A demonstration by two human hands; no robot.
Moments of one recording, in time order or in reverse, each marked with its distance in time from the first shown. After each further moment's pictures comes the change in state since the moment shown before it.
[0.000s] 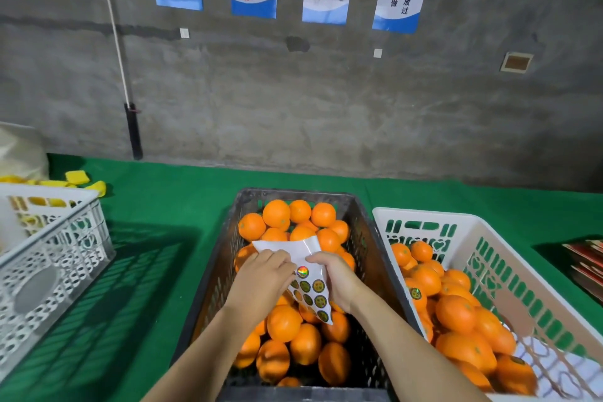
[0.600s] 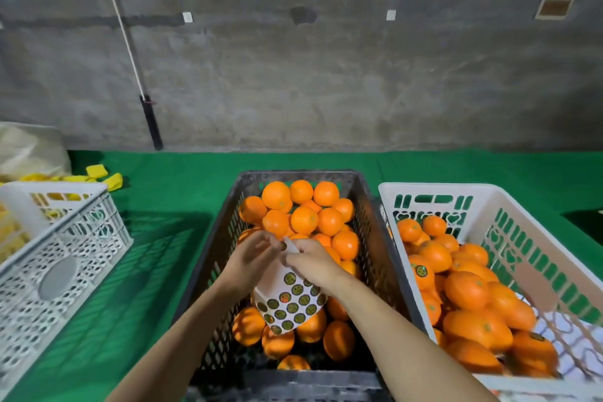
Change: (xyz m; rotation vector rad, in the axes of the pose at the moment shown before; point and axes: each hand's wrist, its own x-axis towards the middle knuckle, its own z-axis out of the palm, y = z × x) left_hand -0.009 -0.011 0.009 -1.151 -0.153 -0.663; right_hand 0.015 0.017 0.021 -0.412 -0.057 -0.144
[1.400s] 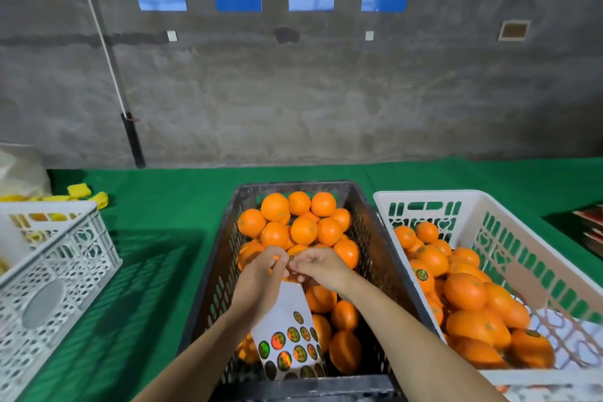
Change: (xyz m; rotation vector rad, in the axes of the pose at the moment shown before) left_hand -0.001 -0.010 0.016 0.464 0.108 -0.003; right_hand -0.005 0.005 -0.011 0.043 0.055 -0.053
